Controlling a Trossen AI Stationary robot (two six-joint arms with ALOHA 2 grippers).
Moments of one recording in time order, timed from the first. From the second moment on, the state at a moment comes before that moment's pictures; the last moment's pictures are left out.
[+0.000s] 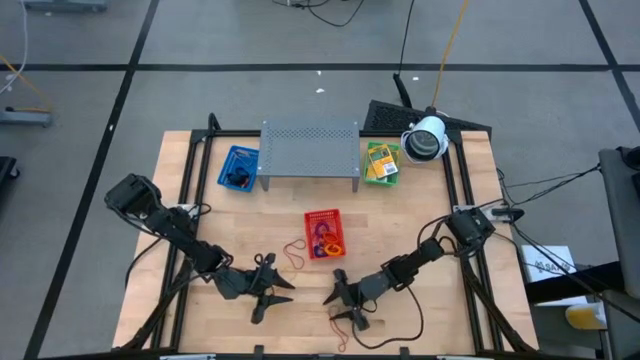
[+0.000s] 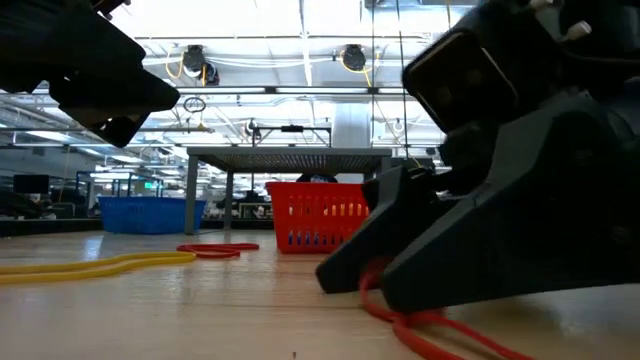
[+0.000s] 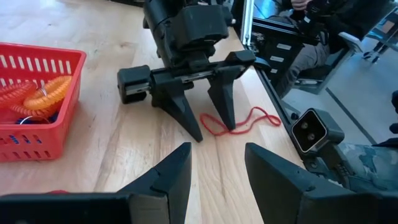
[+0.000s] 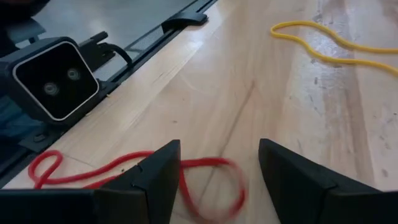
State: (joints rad) left arm -0.69 1.63 0.56 0.70 -0.42 -0.45; right arm 0.52 2.21 0.86 0.95 0.01 0.17
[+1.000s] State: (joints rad) left arm -0.69 1.63 0.56 0.70 -0.40 -0.48; right arm 0.51 2.21 0.83 0.81 0.03 0.26
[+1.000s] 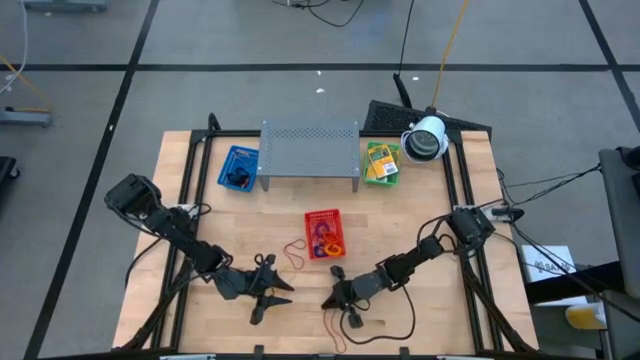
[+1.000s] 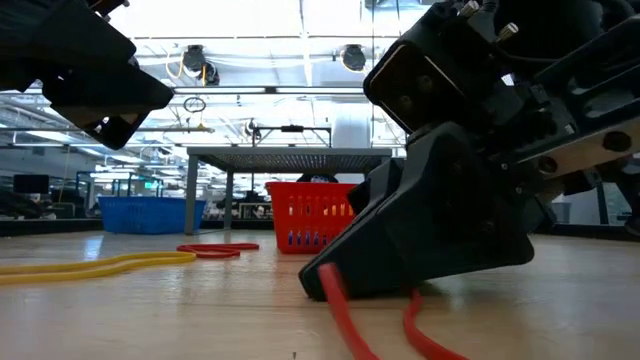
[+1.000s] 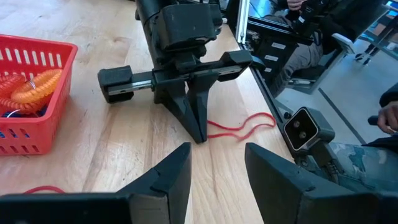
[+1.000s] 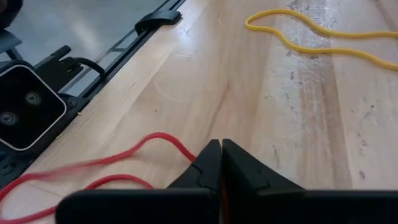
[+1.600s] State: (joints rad) left arm -0.69 1.63 0.56 0.68 -0.40 -0.48; right arm 0.52 1.97 0.82 0.84 0.21 0.10
